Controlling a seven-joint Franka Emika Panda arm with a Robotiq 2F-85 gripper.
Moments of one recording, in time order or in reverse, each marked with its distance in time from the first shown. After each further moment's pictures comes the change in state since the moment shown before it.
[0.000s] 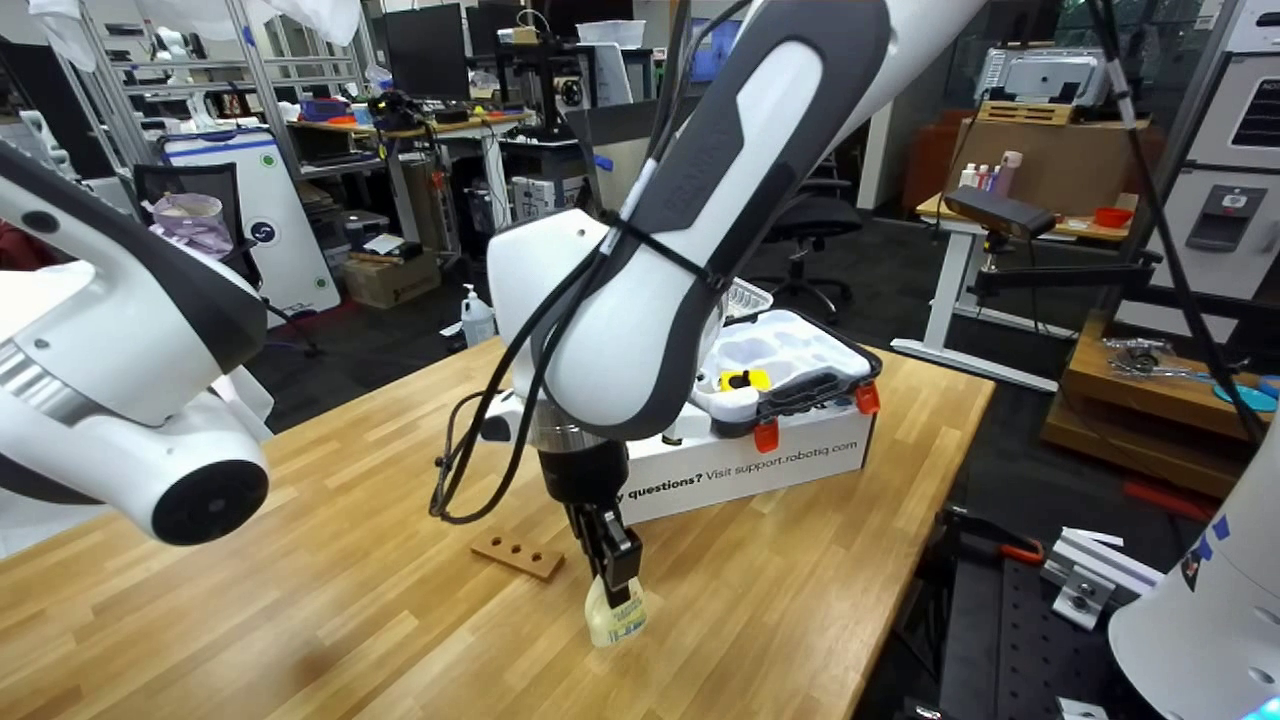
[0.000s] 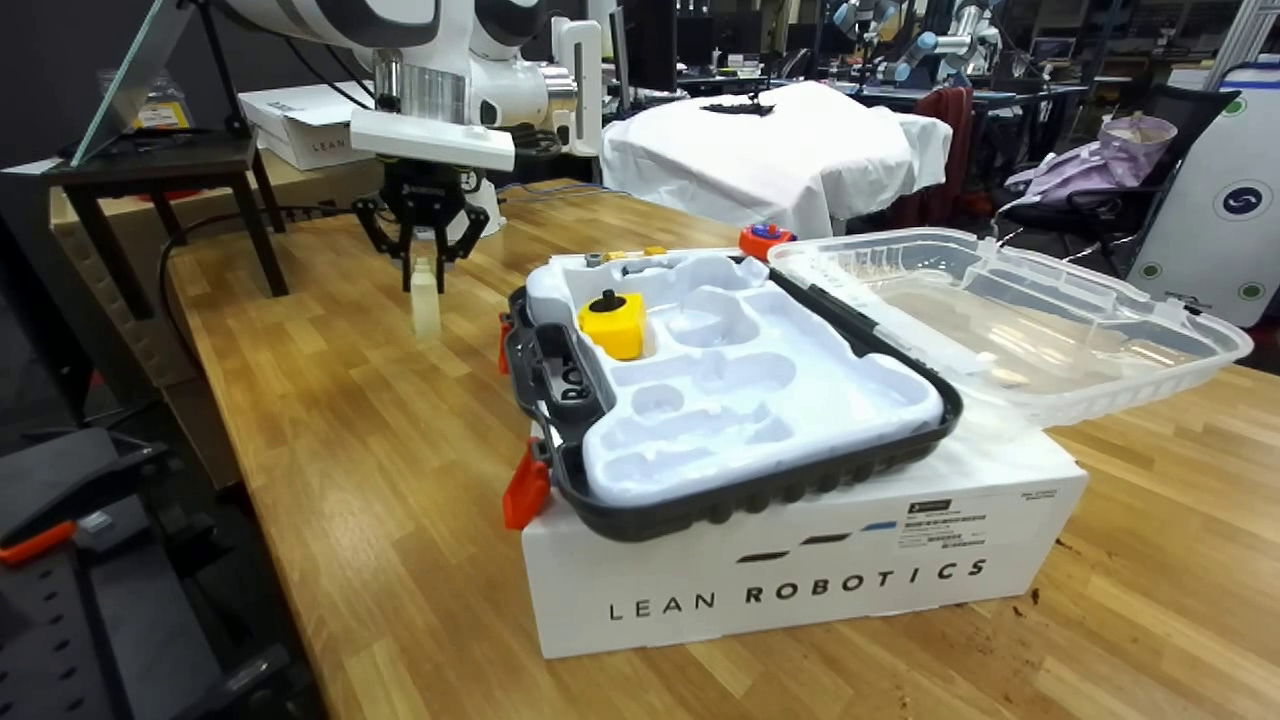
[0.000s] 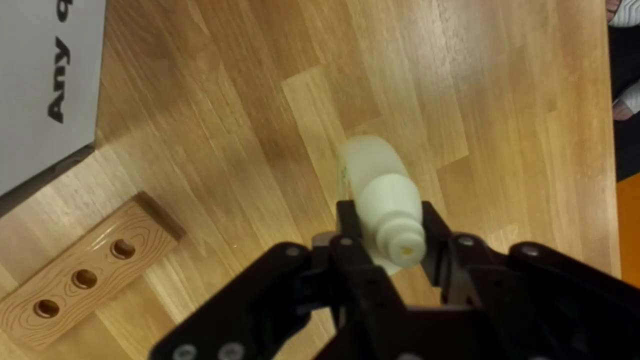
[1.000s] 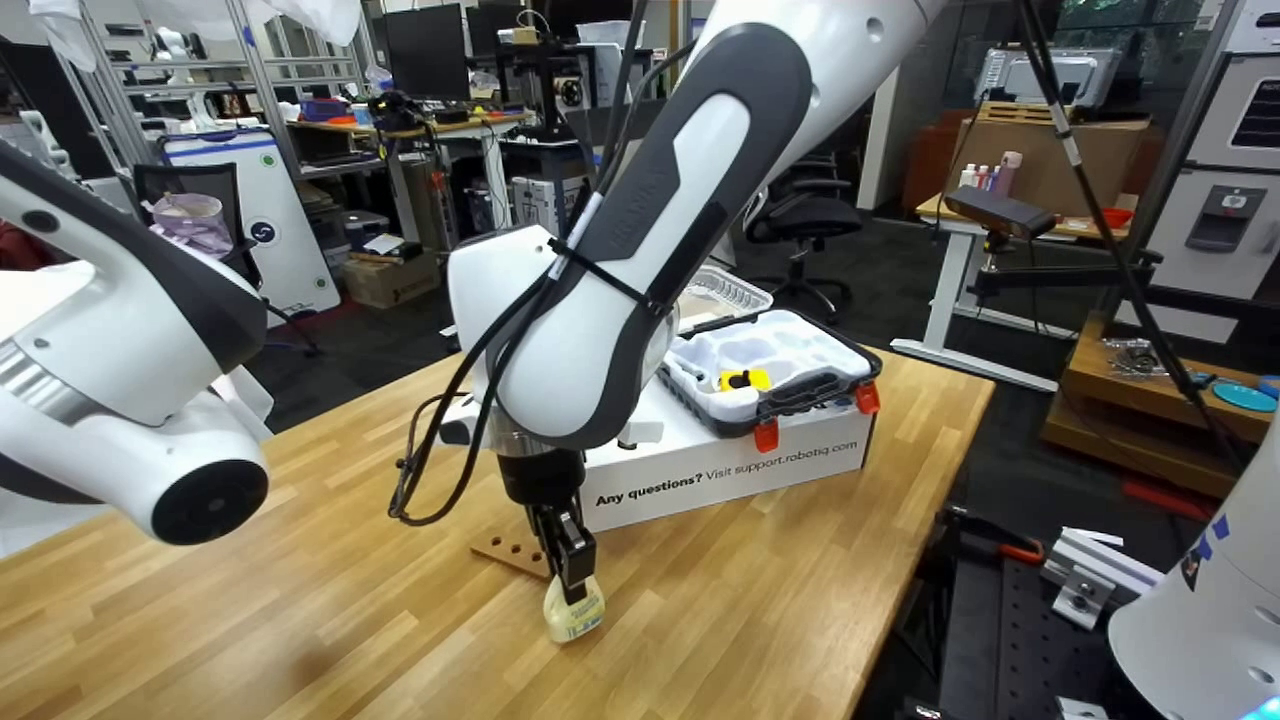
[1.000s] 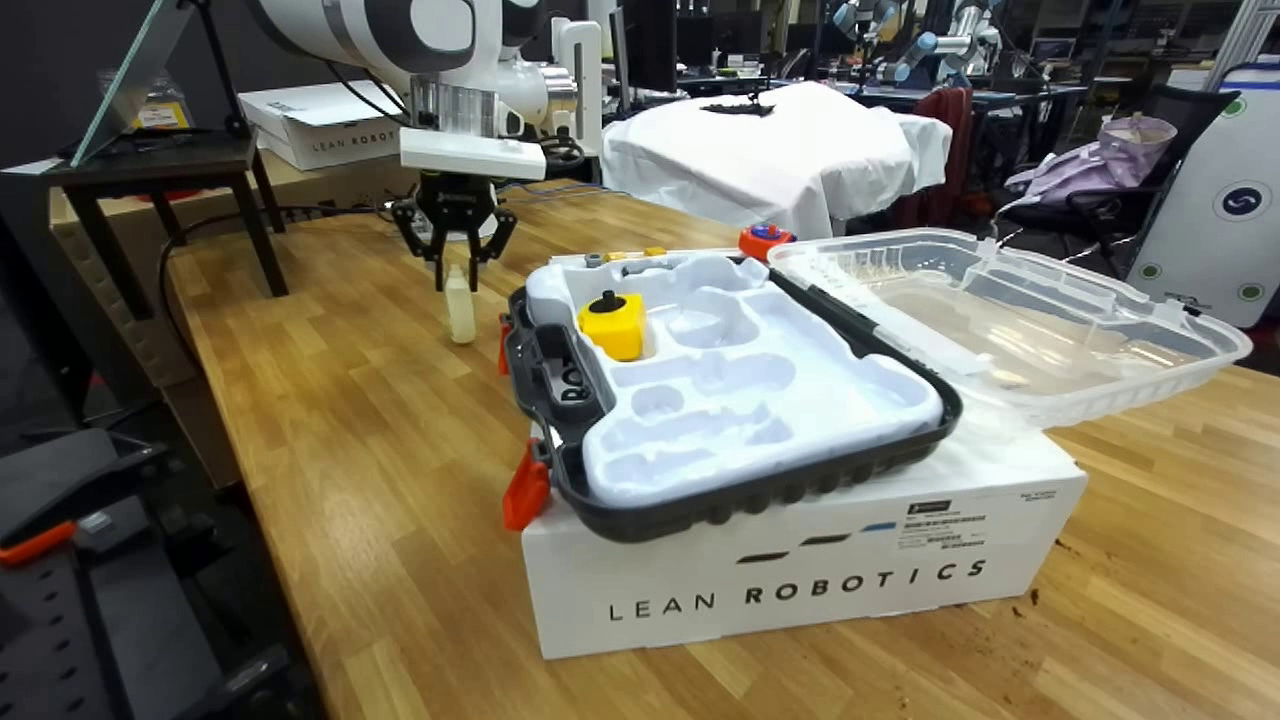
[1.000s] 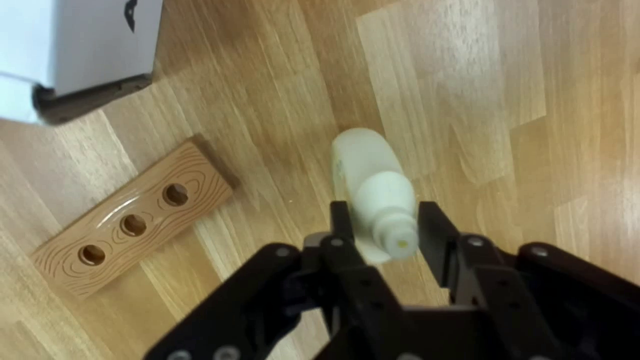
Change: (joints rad) arm -0.004 0.120 0.004 0.149 -0.056 0.003 -0.002
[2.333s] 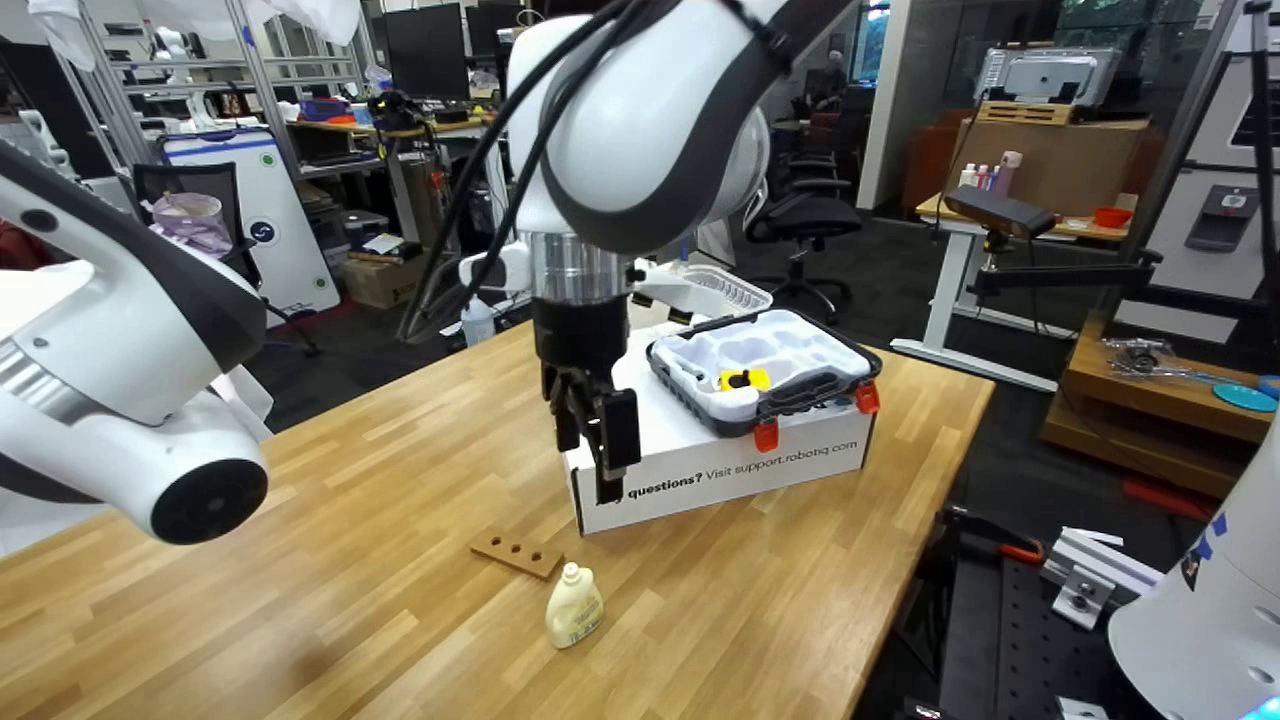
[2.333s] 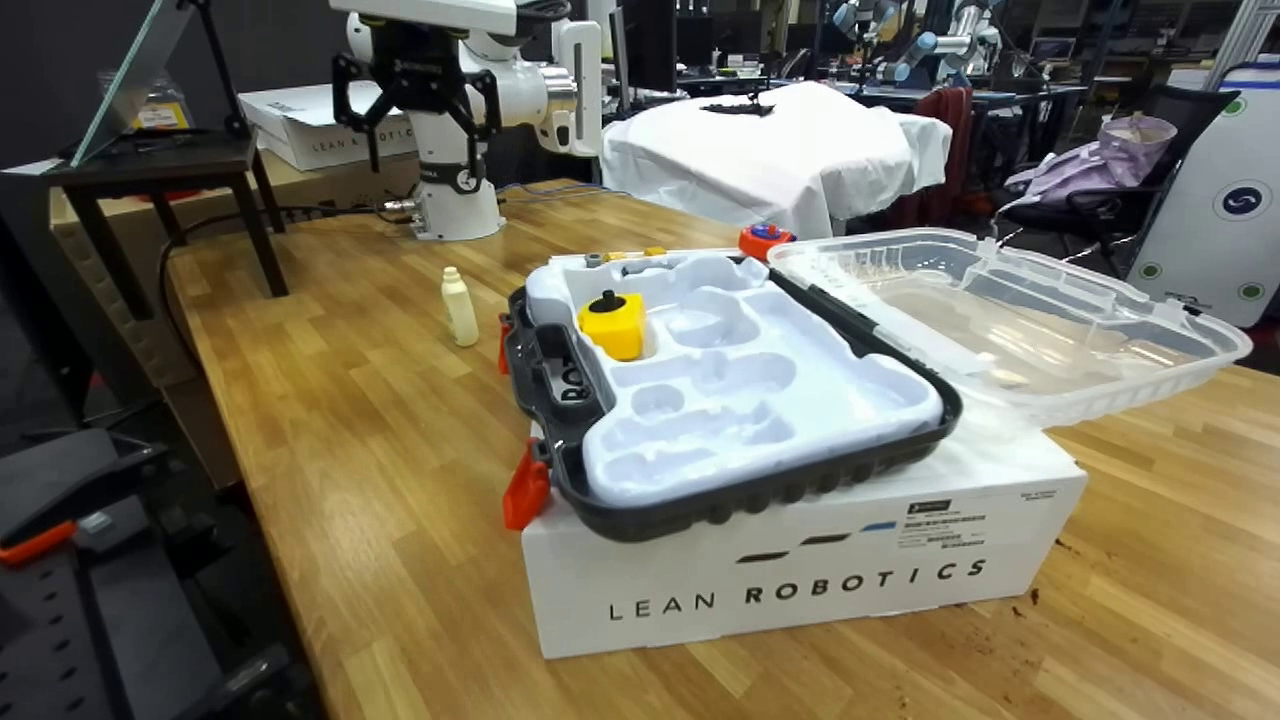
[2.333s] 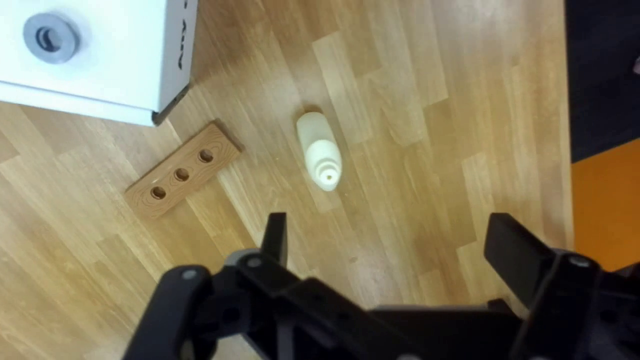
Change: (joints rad) arm -0.051 -0.404 0.012 -0.207 0.179 -0.092 -0.094
